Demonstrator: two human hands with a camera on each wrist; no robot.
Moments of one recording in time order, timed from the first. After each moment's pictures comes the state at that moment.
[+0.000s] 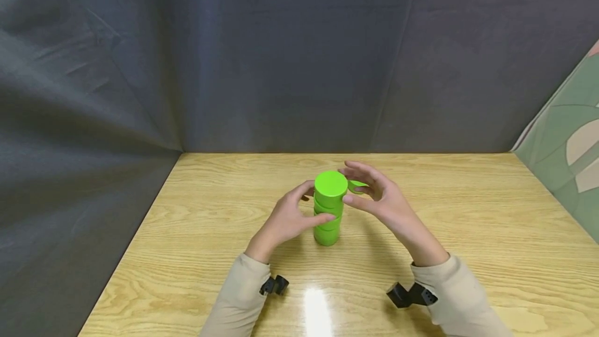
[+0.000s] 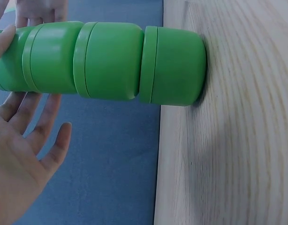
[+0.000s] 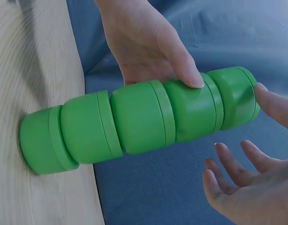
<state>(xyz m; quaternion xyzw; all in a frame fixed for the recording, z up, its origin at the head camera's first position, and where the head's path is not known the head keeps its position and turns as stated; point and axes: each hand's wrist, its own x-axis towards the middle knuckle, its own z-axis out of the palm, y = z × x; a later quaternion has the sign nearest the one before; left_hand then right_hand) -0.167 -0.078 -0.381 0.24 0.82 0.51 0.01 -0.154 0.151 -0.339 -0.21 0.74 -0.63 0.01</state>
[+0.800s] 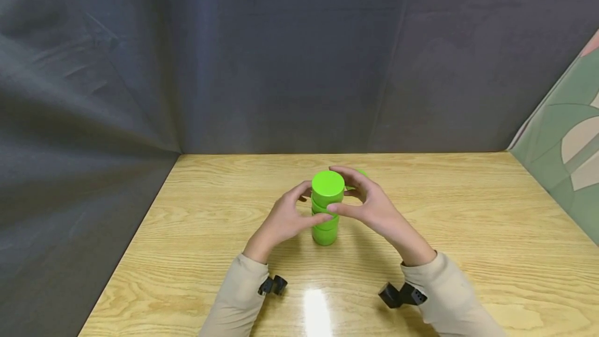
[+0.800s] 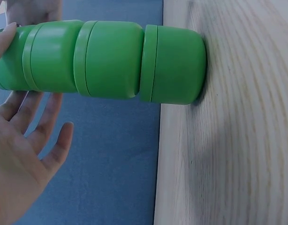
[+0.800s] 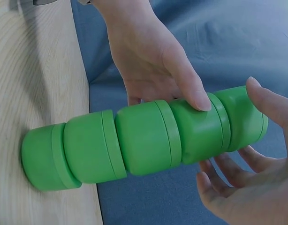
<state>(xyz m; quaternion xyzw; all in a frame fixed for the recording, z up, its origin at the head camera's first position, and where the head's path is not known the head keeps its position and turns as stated) -0.165 -0.079 -0.381 0.24 0.82 0.51 0.02 -0.149 0.135 -0.335 -0.22 0.78 -0.59 0.01</state>
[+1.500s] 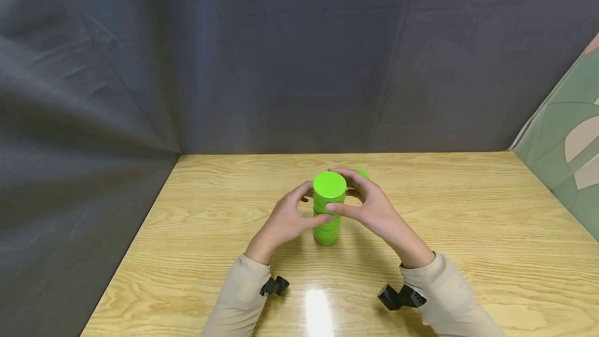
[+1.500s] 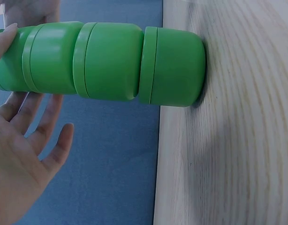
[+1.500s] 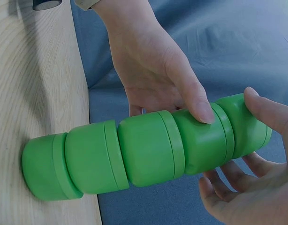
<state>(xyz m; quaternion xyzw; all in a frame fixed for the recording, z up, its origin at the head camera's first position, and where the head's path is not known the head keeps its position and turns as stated) -0.166 -0.078 -0.381 0.24 0.83 0.51 0.03 -0.147 0.130 -0.335 -0.20 0.79 -0.58 0.01</state>
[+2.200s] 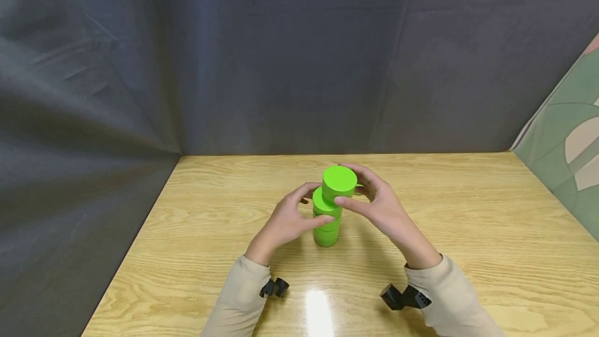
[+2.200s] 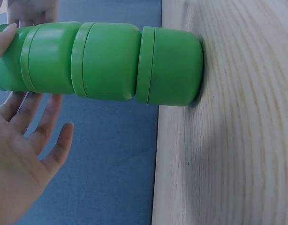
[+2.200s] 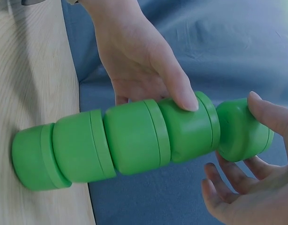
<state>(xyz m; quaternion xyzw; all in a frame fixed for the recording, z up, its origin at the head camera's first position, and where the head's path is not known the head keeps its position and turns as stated) -0.166 -0.079 -0.383 0.24 0.83 0.51 0.02 -0.148 0.138 -0.332 -0.19 0.77 -0.60 -0.03</state>
